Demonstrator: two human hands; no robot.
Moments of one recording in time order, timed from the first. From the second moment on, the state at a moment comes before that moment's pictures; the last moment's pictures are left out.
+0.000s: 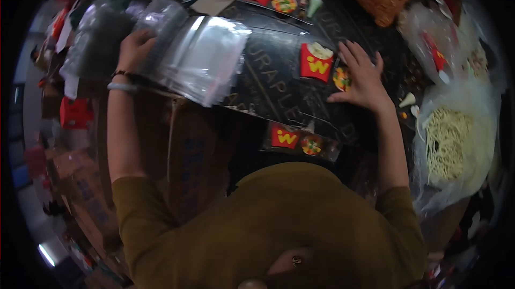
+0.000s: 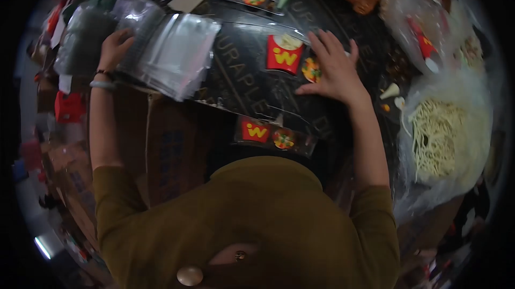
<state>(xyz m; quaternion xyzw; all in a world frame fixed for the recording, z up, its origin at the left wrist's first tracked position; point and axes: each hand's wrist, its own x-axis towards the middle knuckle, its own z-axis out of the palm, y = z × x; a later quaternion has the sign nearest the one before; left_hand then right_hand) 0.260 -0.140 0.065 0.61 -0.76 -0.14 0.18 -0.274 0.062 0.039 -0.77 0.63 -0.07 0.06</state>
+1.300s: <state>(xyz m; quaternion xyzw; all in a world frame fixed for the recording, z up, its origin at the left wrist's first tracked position) -0.031 -0.038 0.035 0.35 -0.54 -0.72 0.26 -0.256 0.118 0.014 -0.73 0.62 -0.28 -0.03</state>
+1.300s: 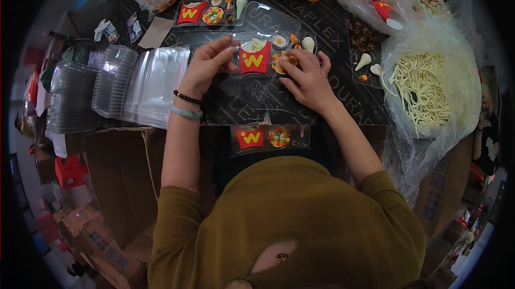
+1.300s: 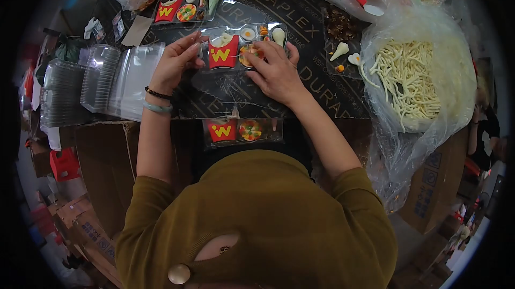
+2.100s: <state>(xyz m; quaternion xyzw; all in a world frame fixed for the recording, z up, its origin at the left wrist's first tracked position) -0.058 -0.005 -0.008 0.47 -0.78 -0.22 0.35 -0.276 0.056 0.040 -0.80 0.60 -0.03 0.02</state>
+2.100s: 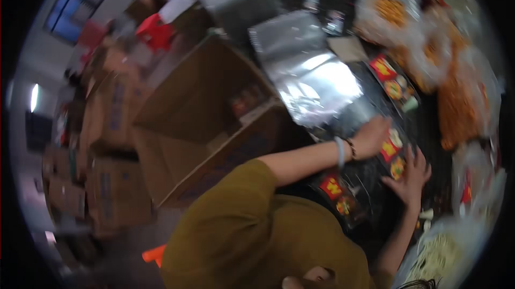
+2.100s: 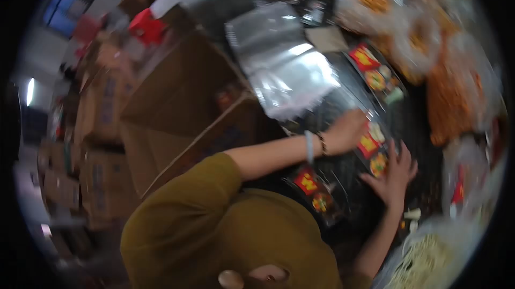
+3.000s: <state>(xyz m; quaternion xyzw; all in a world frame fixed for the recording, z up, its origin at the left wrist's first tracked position) -0.005 0.022 0.013 0.49 -0.78 -0.11 0.37 -0.240 0.044 0.030 -0.82 0.57 -0.10 -0.02</state>
